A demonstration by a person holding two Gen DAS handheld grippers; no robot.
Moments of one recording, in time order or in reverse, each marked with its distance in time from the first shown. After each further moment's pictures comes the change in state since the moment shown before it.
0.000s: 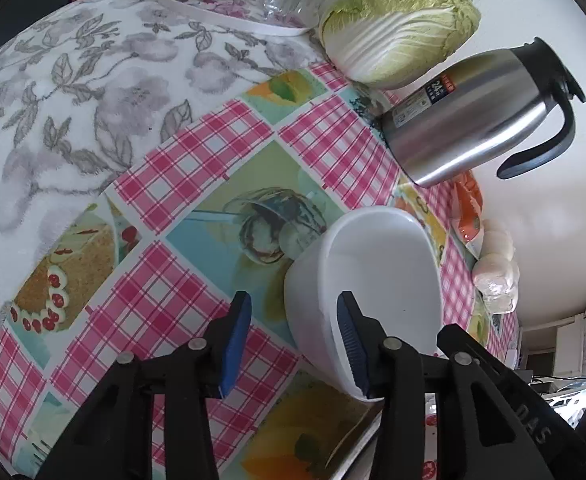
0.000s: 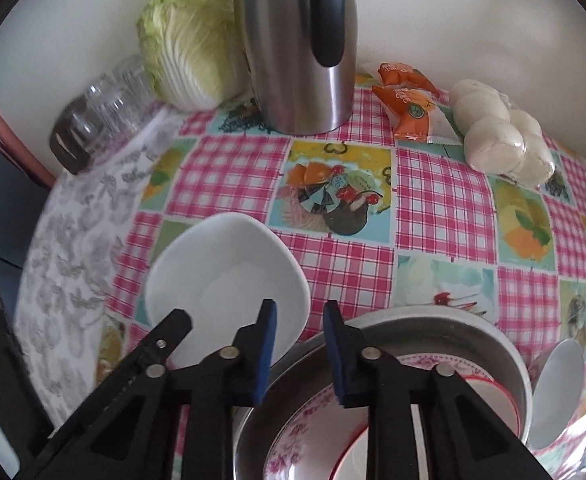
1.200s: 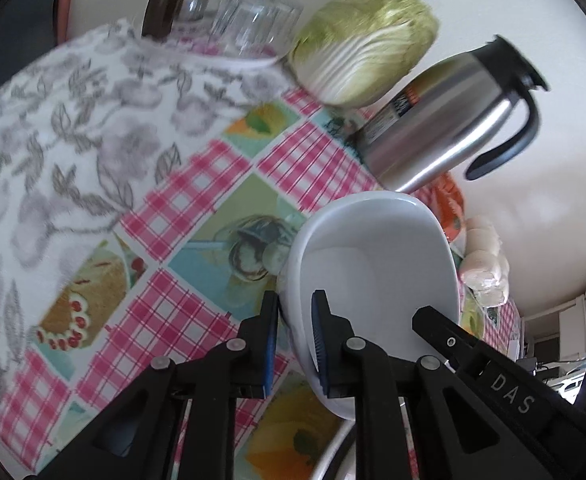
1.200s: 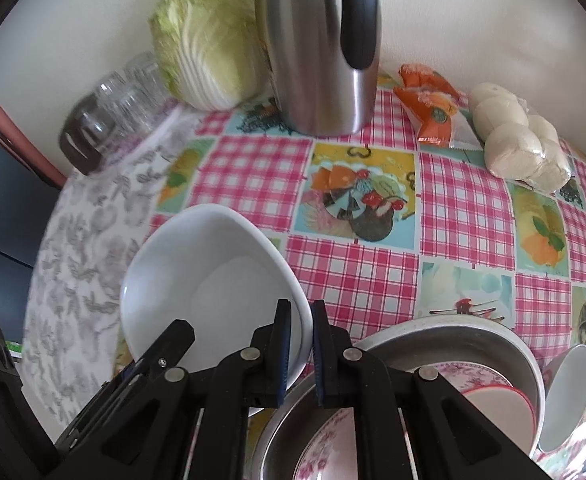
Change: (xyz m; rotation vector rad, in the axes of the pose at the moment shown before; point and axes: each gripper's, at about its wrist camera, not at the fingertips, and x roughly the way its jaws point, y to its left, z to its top) left arm -0.041 -0.011 0.003 0.100 -0.074 -0.022; right arm -0.006 0.011 0.007 0.008 -0.002 0.065
